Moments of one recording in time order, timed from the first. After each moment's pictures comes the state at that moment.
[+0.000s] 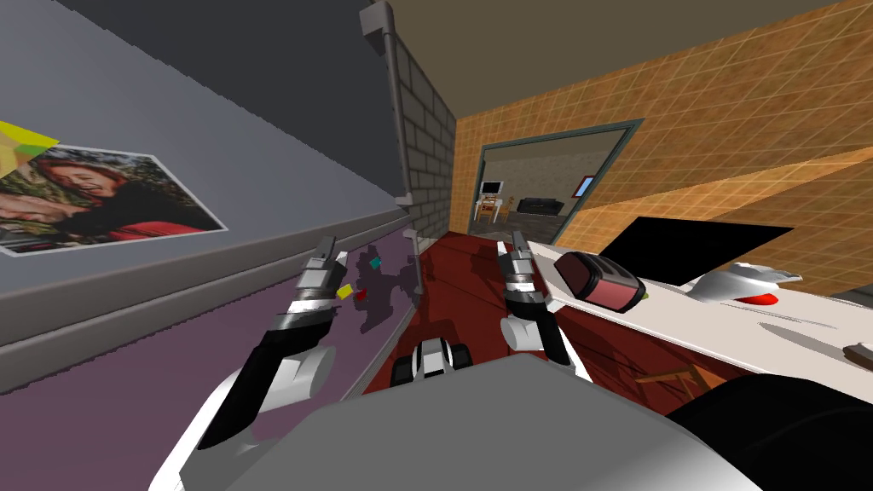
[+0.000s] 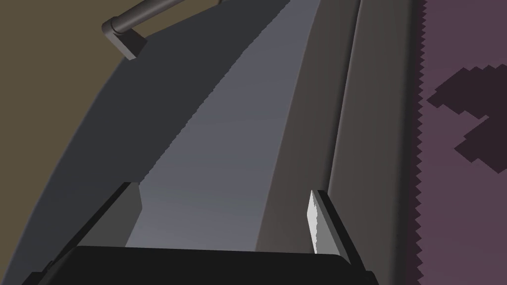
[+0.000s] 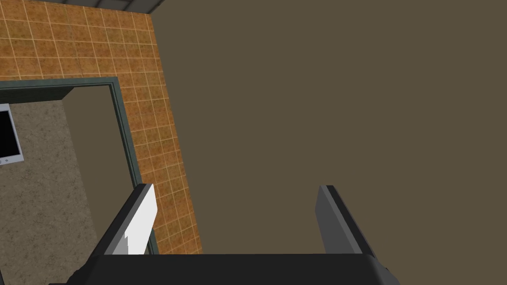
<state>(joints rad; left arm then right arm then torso) 0.38 0.23 0.03 -2.42 0.01 -0.09 -0.10 0.46 -0.03 -0.03 -2.36 -0.03 -0.37 0.11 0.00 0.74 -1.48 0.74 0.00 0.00</state>
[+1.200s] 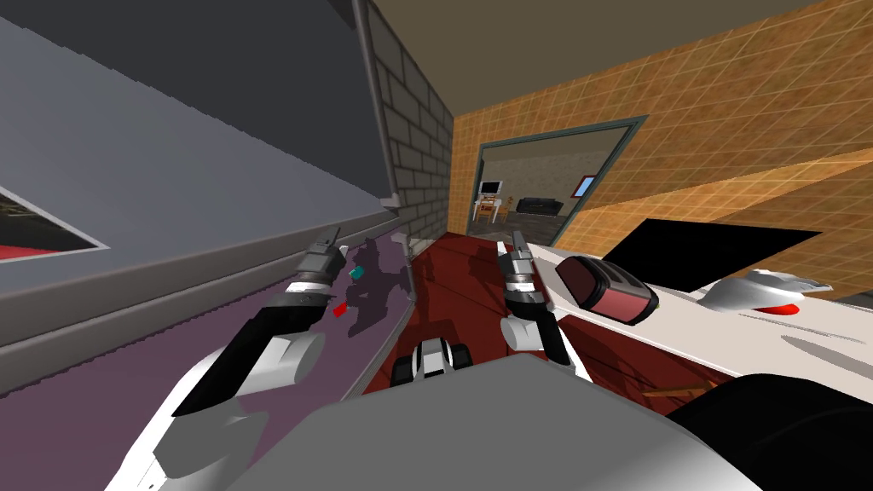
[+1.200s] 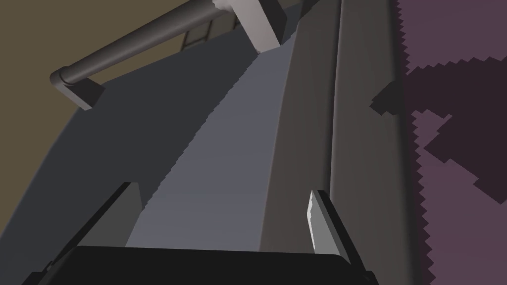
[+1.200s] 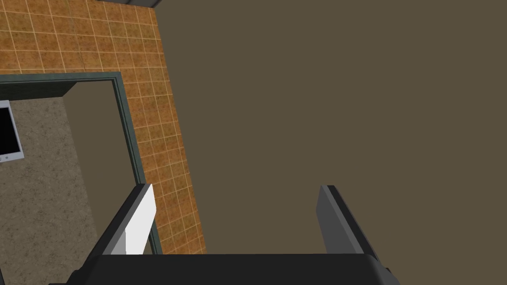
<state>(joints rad) 0.25 0.34 0.09 -2.47 0.07 0.20 -0.09 0.46 -0.03 -0.03 -2.36 -0.03 -0.37 0.11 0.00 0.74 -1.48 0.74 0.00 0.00</state>
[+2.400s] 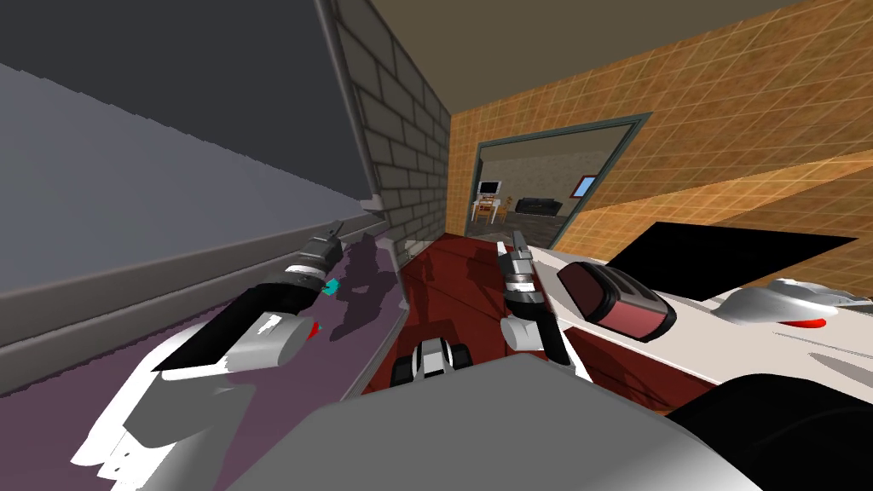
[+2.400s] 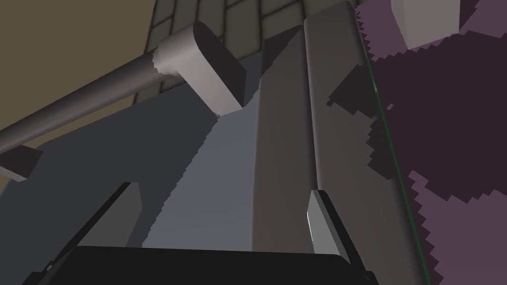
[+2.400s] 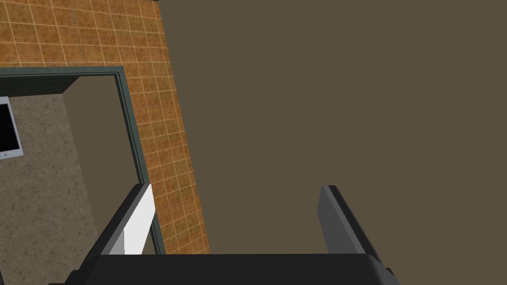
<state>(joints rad) 0.10 0.48 0.15 -2.48 0.15 0.51 -0.07 0.46 -0.03 -0.03 -2.36 -0.03 -0.37 0.11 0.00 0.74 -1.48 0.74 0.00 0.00</state>
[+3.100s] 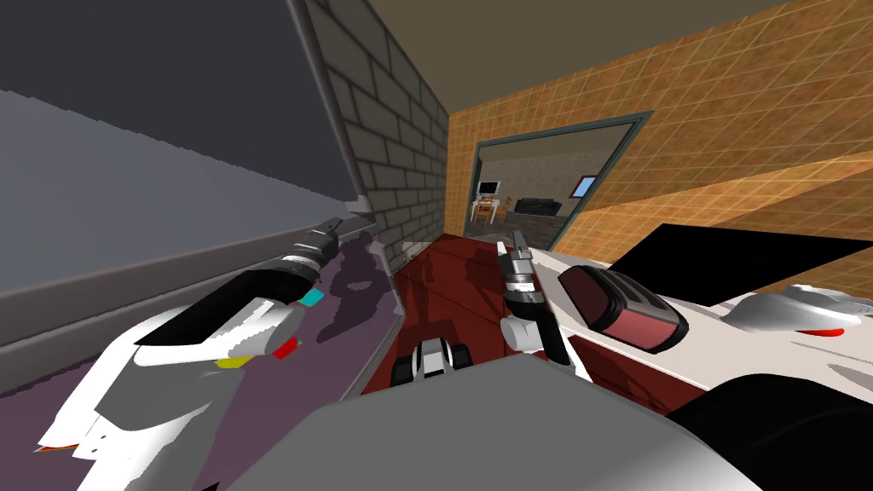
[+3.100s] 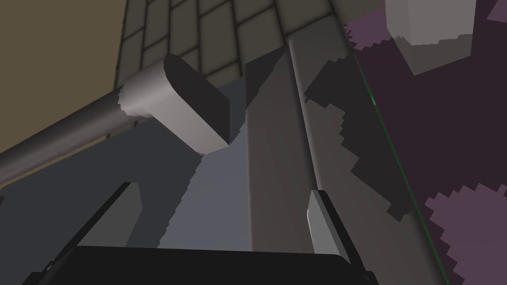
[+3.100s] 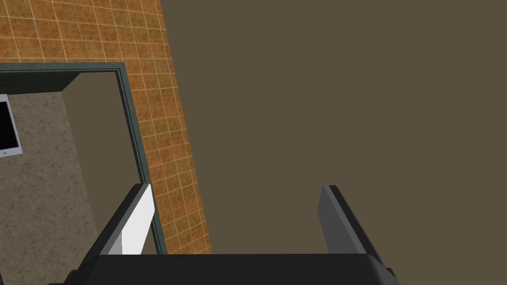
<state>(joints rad) 0.01 0.57 0.19 -2.47 0.19 0.70 -0.06 0.46 -0.03 -0.03 -2.36 -0.03 -0.37 0.11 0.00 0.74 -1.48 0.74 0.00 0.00</state>
